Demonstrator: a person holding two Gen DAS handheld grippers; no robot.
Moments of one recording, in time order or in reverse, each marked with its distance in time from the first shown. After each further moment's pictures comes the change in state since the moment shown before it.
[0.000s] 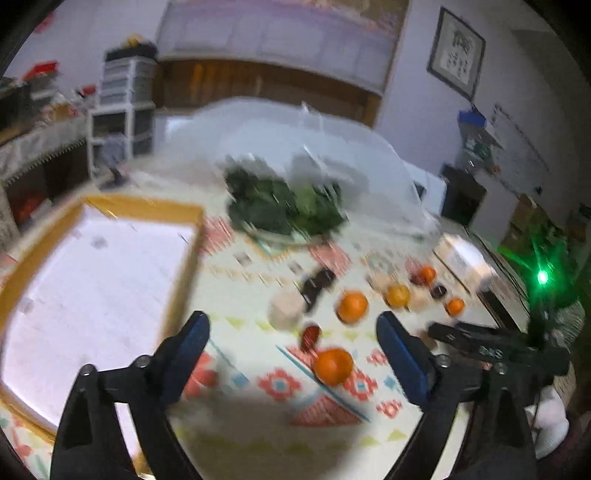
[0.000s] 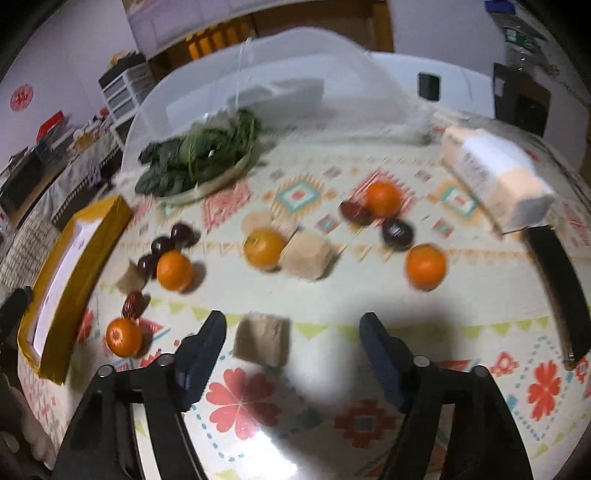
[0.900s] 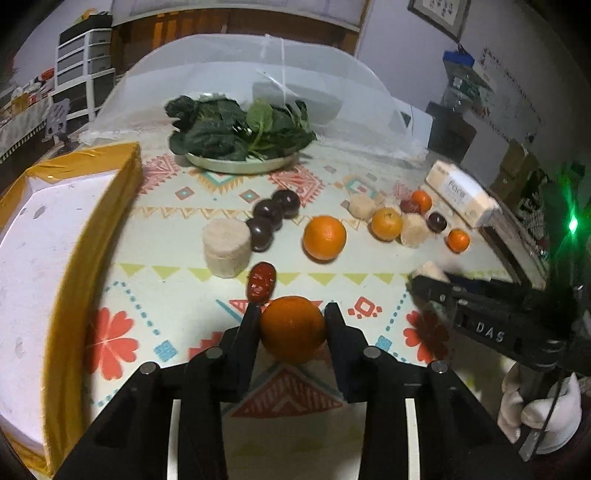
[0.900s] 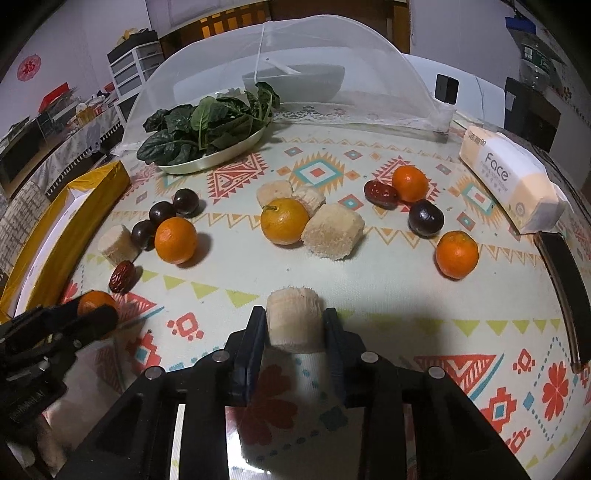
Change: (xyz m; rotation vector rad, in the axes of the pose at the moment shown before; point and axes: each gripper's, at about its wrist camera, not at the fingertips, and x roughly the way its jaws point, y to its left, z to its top) left arm 0.058 -0.027 -0.023 0.062 0.189 -0.026; right arm 0.009 0.018 -0.013 -0.068 -0.001 -0.055
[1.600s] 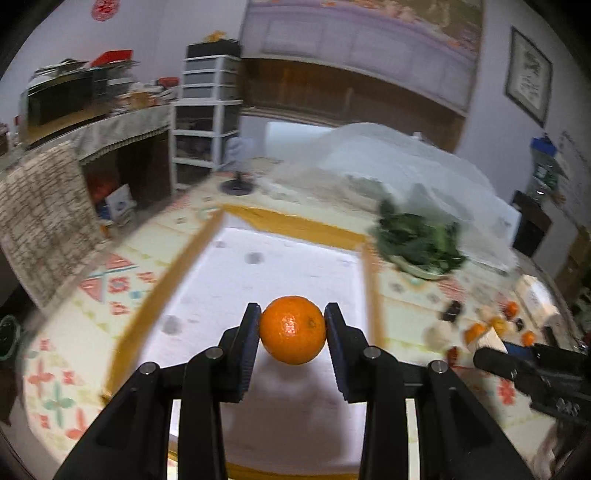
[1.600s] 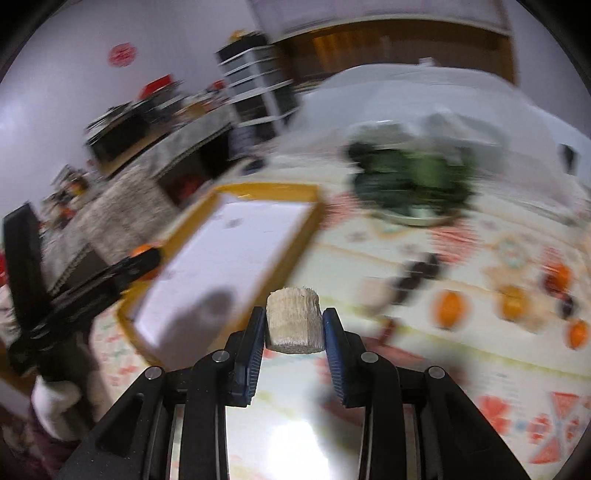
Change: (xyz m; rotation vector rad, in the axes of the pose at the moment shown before) left arm -0.130 0.182 0.019 -0.233 -0.212 0.320; right arm -0.042 0.202 0.039 -0.200 -0.019 0.401
